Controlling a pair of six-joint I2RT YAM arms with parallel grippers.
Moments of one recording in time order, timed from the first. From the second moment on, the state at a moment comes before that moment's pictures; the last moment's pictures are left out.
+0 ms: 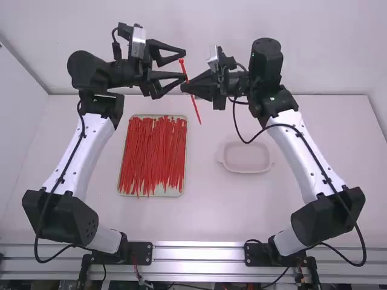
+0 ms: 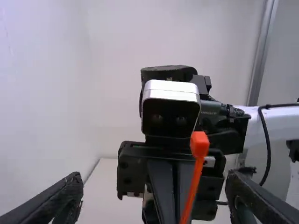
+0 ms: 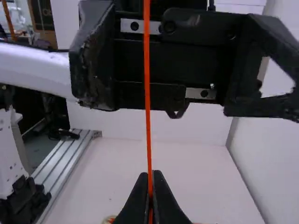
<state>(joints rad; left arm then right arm) -0.08 1.57 1.53 0.68 1.32 -0.62 0.34 1.65 1.66 -0.09 -1.31 -0.15</state>
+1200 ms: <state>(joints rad) -0.12 1.57 1.53 0.71 1.27 -0.68 0.34 1.65 1.66 -0.06 -1.29 -0.08</state>
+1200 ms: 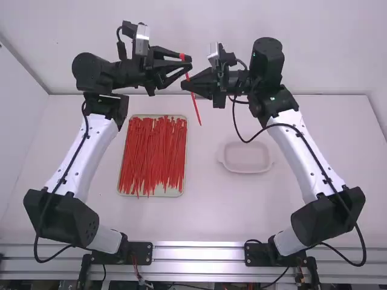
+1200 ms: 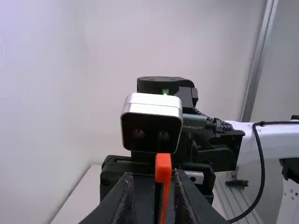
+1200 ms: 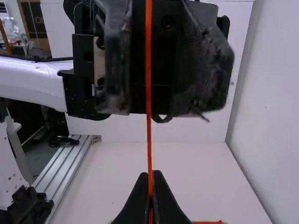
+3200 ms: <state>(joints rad) -0.08 1.57 1.53 0.76 1.24 -0.71 0.30 1.65 1.66 -0.12 -1.27 -0.09</state>
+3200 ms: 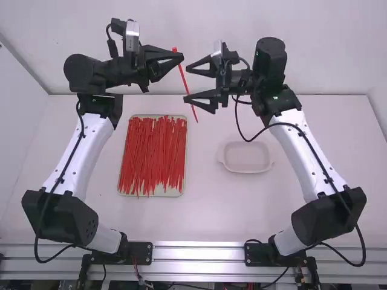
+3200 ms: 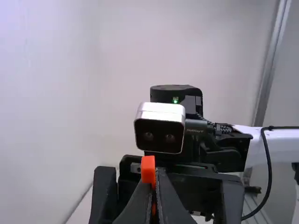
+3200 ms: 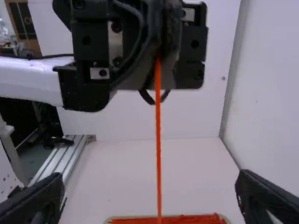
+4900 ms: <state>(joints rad) -0.02 1.78 1.53 -0.04 1.05 -0.63 0.29 1.65 1.66 -1.01 -1.12 -1.70</state>
